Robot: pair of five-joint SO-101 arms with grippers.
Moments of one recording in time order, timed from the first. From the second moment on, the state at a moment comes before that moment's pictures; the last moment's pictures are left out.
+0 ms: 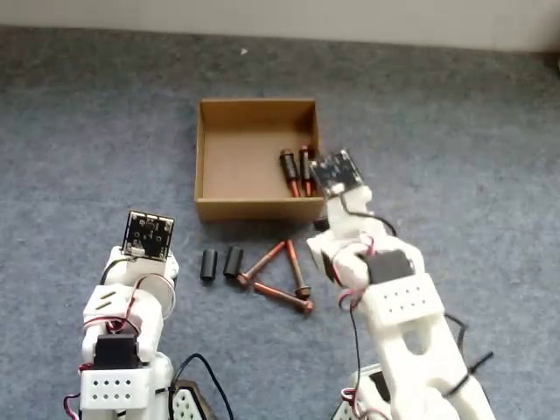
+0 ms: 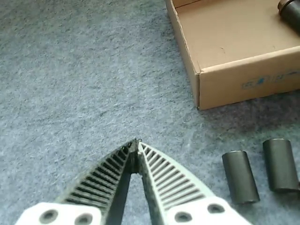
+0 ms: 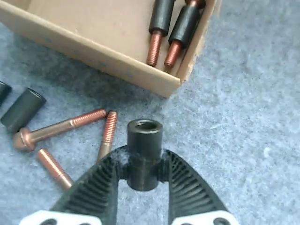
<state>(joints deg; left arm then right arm) -8.4 -98.1 96.0 47.7 -9.7 -22.1 -46.1 56.7 50.2 13.1</state>
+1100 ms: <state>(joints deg) 0.9 -98.1 81.5 53.1 -20.8 -3.3 -94.1 87.0 41.5 1.3</state>
